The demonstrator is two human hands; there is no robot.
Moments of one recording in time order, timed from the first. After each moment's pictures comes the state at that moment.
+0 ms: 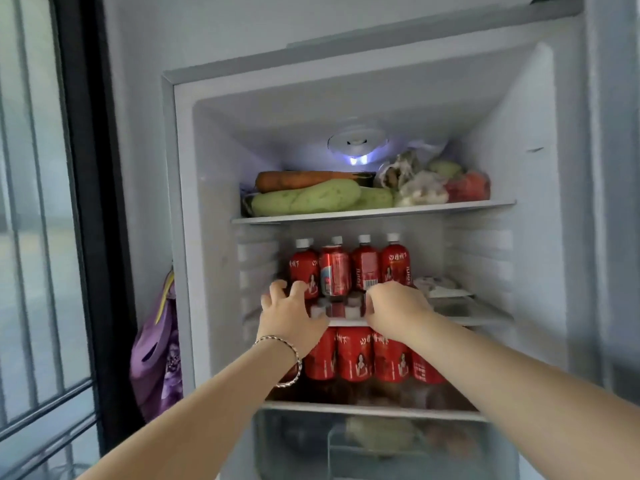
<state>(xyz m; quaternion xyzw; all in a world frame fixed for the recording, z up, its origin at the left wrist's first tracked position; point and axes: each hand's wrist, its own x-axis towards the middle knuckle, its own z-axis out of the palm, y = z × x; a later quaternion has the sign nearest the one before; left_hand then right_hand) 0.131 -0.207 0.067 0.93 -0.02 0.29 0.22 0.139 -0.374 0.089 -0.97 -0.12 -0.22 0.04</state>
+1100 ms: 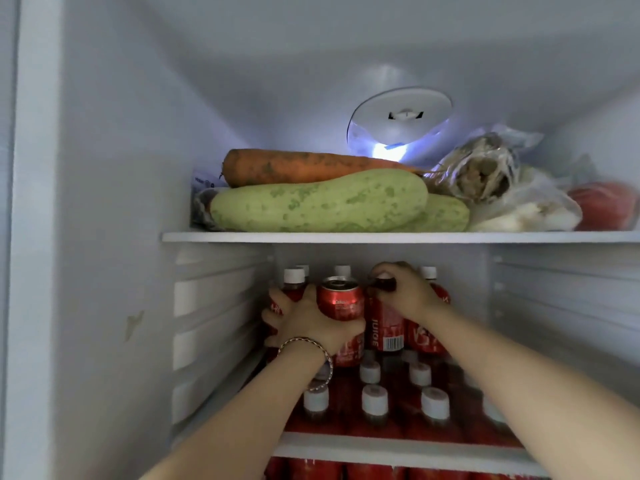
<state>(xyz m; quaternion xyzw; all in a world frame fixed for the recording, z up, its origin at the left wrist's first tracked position) 0.344 -0.223 0.101 0.90 0.03 0.23 0.37 0.392 -0.388 0.131 -0.89 -0.16 -0.33 0.27</state>
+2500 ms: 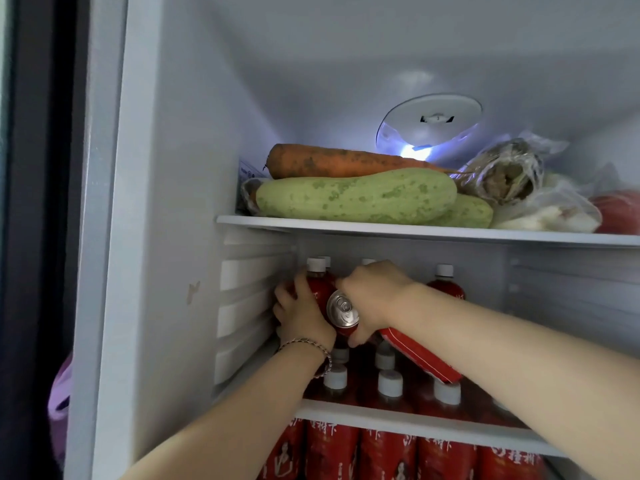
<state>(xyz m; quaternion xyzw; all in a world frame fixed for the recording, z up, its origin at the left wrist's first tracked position) 0.330 -0.196 0.081 0.84 0.02 0.32 0.44 0.305 -0.297 0.160 -0.90 -0.23 -0.24 -0.28</state>
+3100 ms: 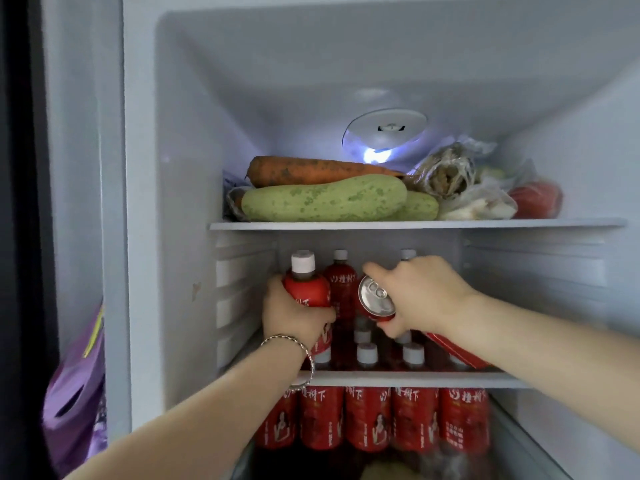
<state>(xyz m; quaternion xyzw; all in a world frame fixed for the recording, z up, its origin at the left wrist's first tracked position) 0.276 -0.195 0.088 0.74 -0.02 0.32 0.59 0.224 -0.360 0.145 -0.88 -0.16 -0.37 -0.24</state>
